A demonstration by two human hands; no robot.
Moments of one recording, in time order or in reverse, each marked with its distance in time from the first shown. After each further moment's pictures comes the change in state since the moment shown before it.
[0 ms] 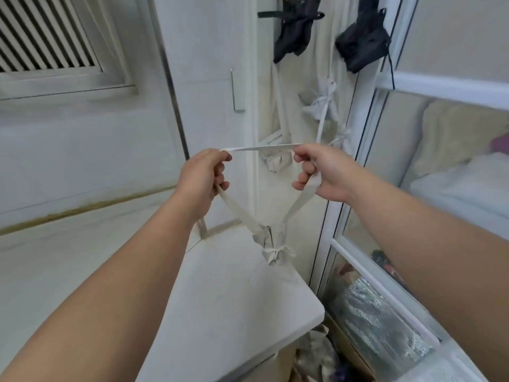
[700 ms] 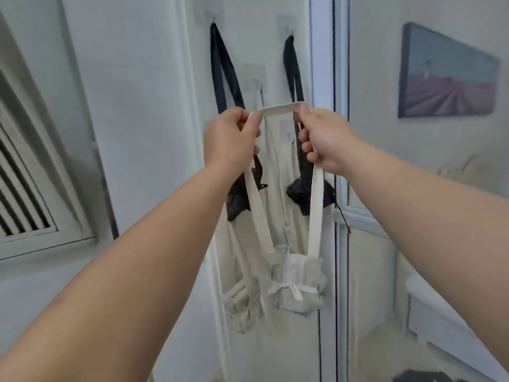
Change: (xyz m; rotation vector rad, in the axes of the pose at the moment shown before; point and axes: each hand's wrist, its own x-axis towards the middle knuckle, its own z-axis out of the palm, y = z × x) left_hand 0.094 0.219 0.191 0.404 0.069 0.857; right_hand 0.049 -0.255 -0.065 -0.185 0.305 -0.649
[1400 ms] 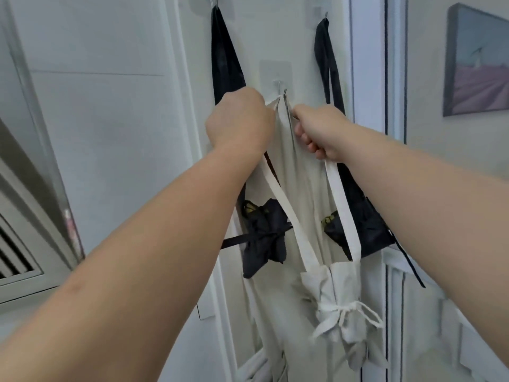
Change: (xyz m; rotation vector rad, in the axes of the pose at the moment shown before) left_hand 0.135 -0.028 0.039 0.811 0.093 0.086; right_hand 0.144 0.005 0.041 -0.273 -0.044 0.050
